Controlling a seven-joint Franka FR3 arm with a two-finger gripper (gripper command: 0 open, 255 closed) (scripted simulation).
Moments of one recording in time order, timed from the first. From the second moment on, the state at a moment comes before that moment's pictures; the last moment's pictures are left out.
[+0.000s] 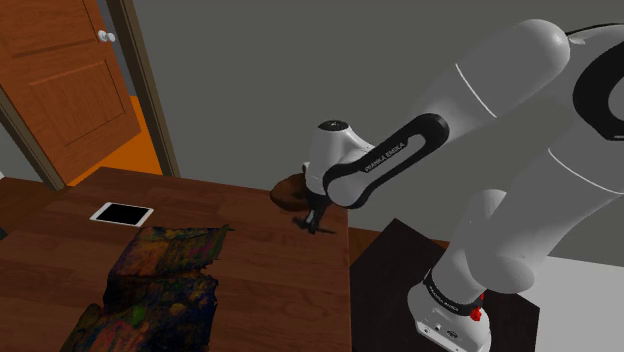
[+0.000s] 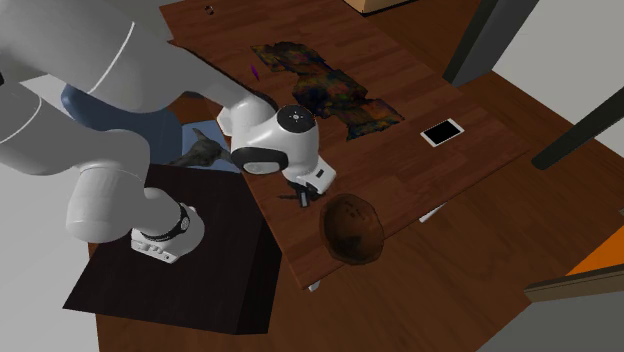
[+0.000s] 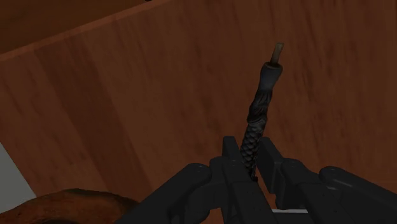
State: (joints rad) arm 0.25 -0.18 0.05 -2.72 0.08 2.55 -0.06
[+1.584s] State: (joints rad) arm 0.23 -0.36 0.01 -2.55 0.05 2.20 -0.08
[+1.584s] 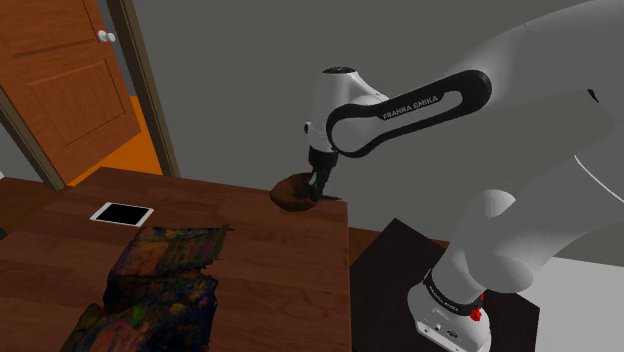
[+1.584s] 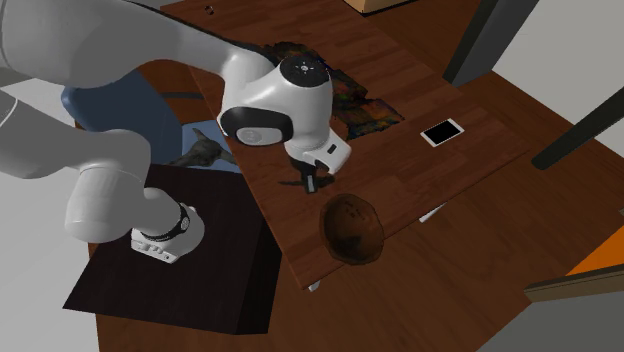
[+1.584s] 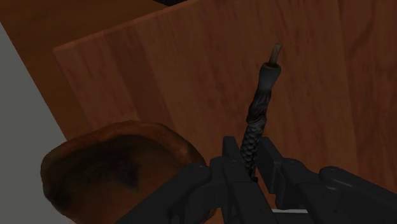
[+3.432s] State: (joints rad) arm 0.16 0.05 -0.09 -2.31 0.06 2.35 -0.28
